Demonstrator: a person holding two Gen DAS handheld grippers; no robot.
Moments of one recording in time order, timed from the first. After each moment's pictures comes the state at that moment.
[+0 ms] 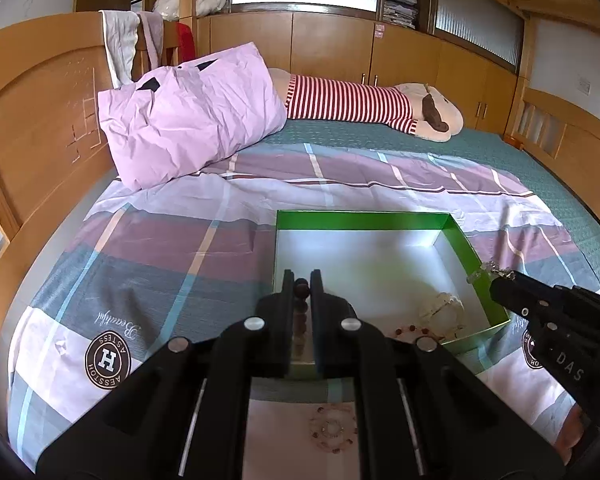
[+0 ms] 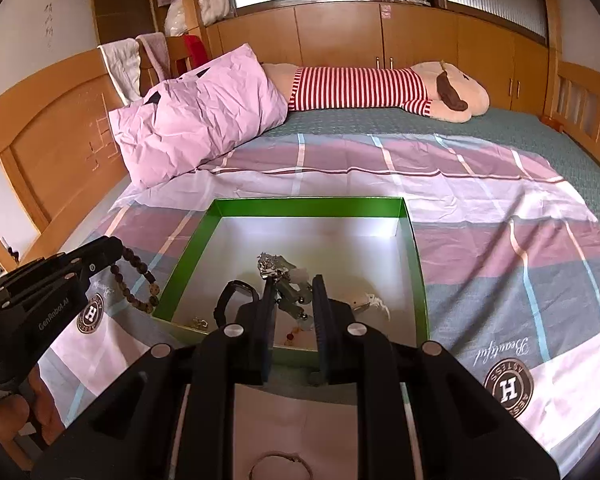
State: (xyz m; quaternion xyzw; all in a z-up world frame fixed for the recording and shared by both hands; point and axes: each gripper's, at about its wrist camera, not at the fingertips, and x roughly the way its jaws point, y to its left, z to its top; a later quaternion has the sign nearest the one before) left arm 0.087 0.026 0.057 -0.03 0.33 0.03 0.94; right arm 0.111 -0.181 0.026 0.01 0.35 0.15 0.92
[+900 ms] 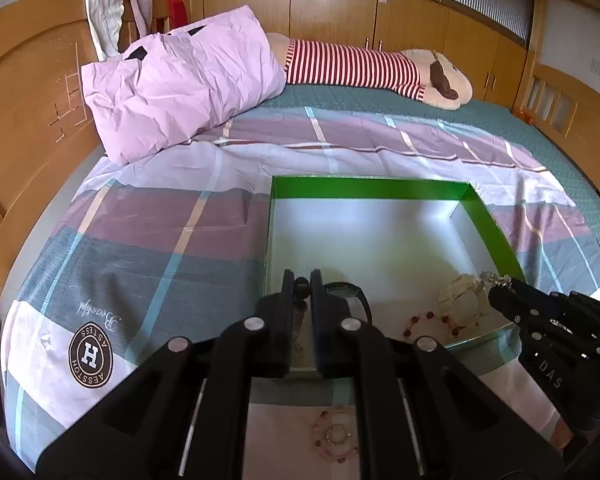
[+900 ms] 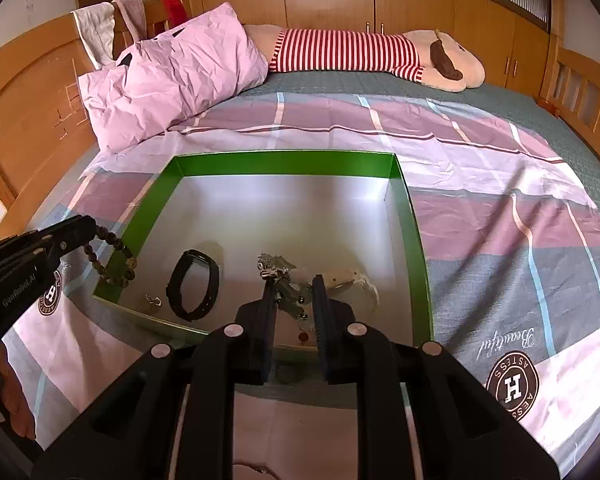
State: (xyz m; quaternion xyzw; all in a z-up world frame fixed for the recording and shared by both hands) left arm 0.123 0.020 0.020 -0.02 0.38 0.03 0.92; right arm 0.145 -0.183 -0.024 -0.01 0.40 0.12 0.91
